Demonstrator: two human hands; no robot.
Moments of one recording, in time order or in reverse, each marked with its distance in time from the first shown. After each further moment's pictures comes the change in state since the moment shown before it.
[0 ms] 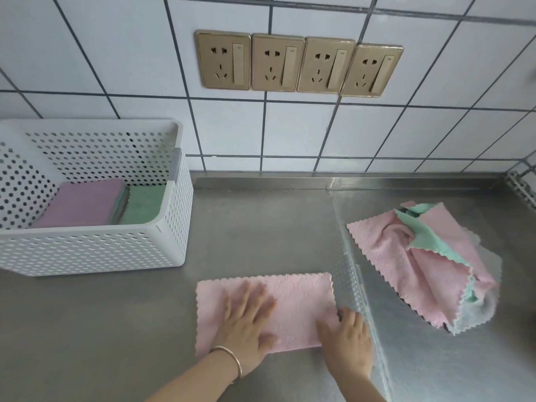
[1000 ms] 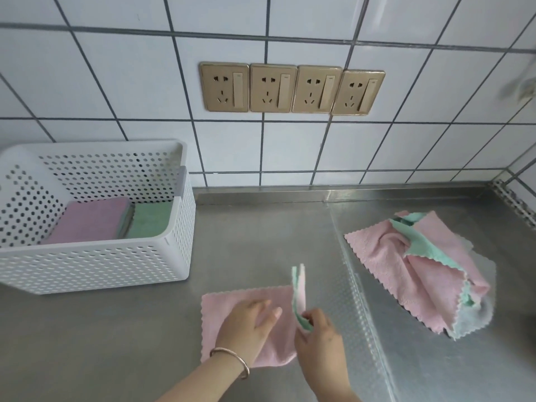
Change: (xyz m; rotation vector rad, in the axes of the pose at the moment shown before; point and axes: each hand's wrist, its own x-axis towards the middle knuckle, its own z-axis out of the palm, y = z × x) left_hand -0.002 0.009 -0.076 -0.721 0.022 -0.265; right_hand -0.032 -0.046 -0.011 0.421 0.166 -0.355
